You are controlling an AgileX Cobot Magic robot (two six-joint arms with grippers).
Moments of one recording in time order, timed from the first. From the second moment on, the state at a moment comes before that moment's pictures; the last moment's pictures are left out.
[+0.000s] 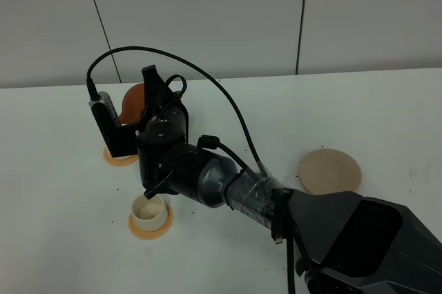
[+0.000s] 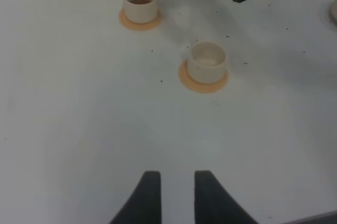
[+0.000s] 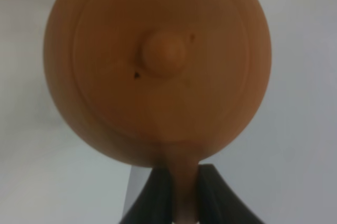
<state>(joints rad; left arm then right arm) -0.09 -0.01 -0.51 -0.05 1.05 0.07 0.93 2.62 -2.30 -1.18 0.71 -0.33</state>
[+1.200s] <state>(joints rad) -0.09 -0.01 -0.51 -0.05 1.05 0.07 0.92 2.62 -2.30 -1.08 0.71 -0.33</state>
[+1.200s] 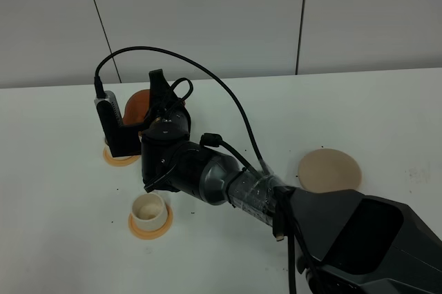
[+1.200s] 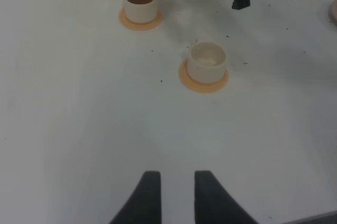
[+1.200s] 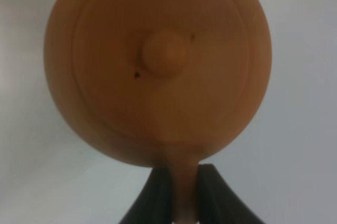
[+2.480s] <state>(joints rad) -0.09 -0.01 -0.51 -0.05 1.05 0.07 0.88 2.56 -2.30 -0.74 0.74 -0.35</state>
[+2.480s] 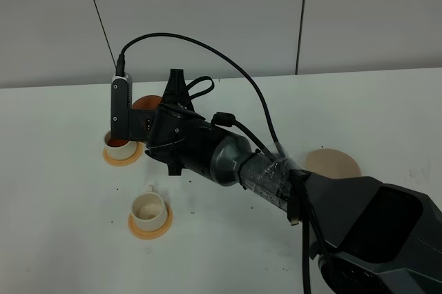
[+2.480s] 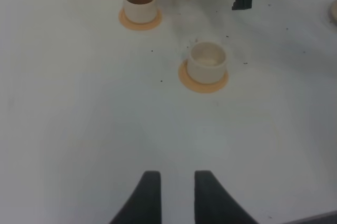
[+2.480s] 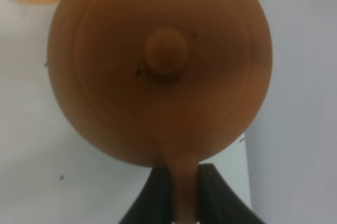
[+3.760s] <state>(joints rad) -0.09 -0.01 -0.51 -0.05 1.05 0.07 0.75 2.56 -2.54 -0.17 1.19 -0.54</state>
